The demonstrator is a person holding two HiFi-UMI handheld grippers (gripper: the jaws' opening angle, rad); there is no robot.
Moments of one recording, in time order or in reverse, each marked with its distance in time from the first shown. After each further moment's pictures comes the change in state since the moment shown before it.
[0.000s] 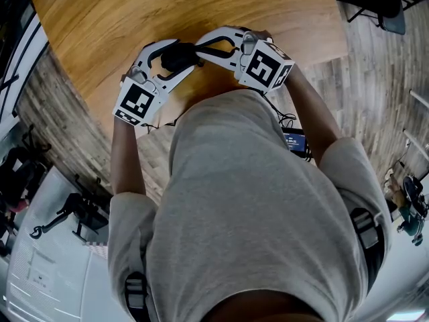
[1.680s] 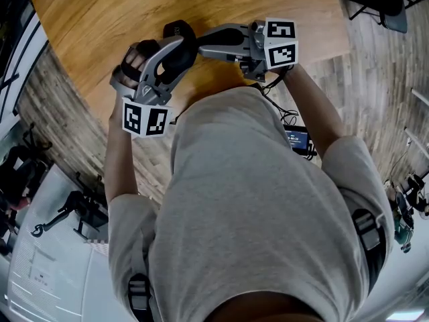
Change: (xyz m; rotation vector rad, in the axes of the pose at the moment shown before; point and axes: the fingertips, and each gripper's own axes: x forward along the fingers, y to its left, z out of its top) left arm -0.010 -0.008 0.031 0.738 0.062 0.216; right arm -0.023 -0.012 0.021 0.857 -0.466 0.308
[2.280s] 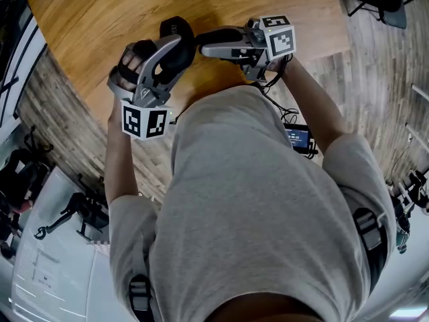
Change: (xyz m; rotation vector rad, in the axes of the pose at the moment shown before) left arm -0.005 0.008 0.001 0.048 -0.006 0.041; right arm -0.004 -0.009 -0.006 0.272 -0.095 0.117
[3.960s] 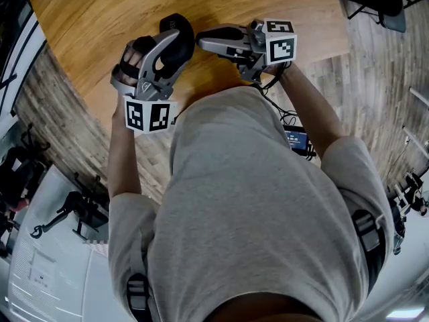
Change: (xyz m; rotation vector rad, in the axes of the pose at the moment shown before) left arm 0.009 0.004 -0.014 -0.077 0.039 0.056; right arm 0.003 -0.002 0.011 -0.120 -0.044 -0.087
